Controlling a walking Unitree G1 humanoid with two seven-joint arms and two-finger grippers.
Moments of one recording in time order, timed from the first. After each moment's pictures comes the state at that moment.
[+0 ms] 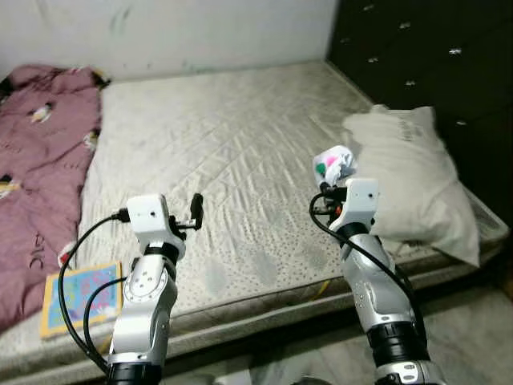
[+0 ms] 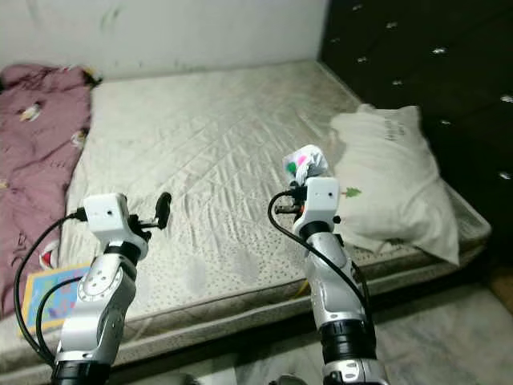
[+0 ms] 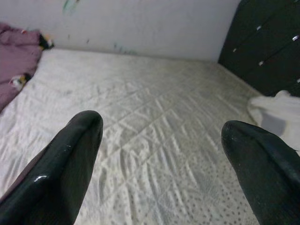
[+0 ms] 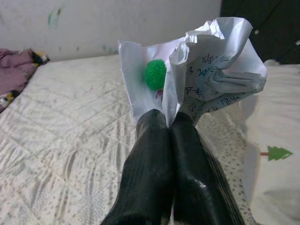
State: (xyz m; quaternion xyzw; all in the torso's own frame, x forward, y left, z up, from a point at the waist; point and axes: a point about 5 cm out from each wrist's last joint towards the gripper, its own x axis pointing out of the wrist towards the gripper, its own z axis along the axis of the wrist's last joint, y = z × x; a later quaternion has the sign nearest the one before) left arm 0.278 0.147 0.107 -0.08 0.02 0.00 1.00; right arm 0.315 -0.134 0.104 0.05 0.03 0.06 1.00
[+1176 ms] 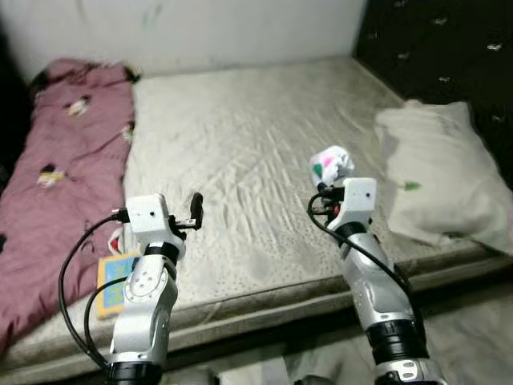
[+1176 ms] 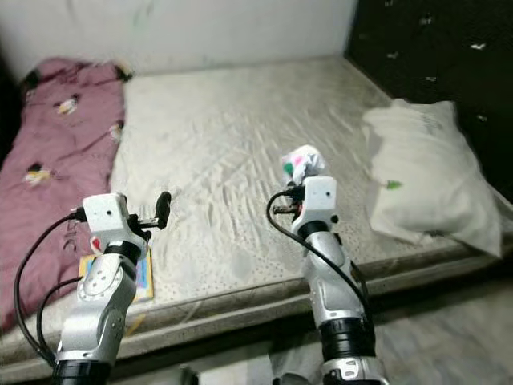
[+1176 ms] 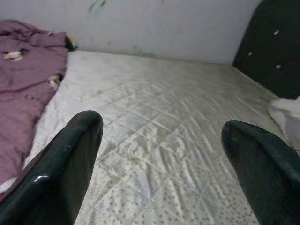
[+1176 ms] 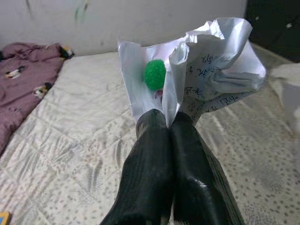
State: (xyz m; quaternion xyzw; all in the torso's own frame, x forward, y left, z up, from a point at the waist) left arm 0.278 0.146 0.107 -0.08 0.02 0.00 1.00; right arm 0.316 -0.132 0.103 0.04 0.03 0.07 1.00
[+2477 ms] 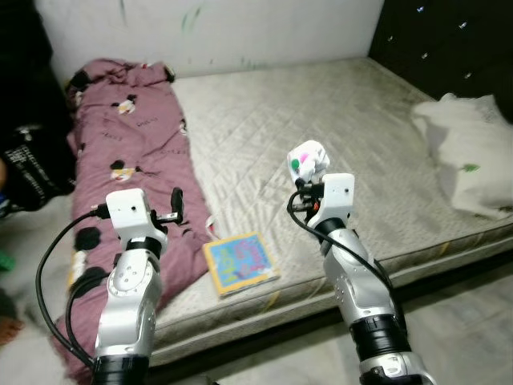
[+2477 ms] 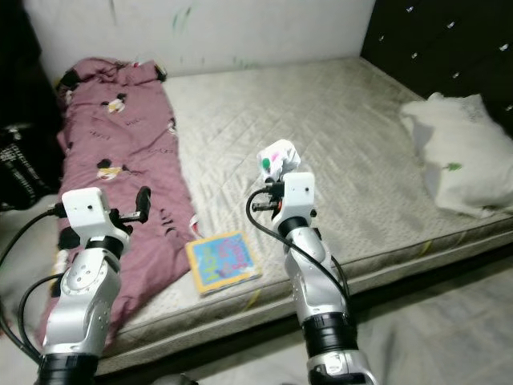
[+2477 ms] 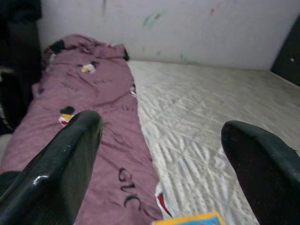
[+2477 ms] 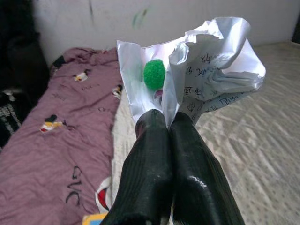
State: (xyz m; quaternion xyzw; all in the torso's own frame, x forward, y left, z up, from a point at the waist) left arm 0.283 0.159 0.109 -0.07 0.01 0.03 1.00; right arm 0.321 -0.113 0.111 0.05 0.02 0.11 0.99
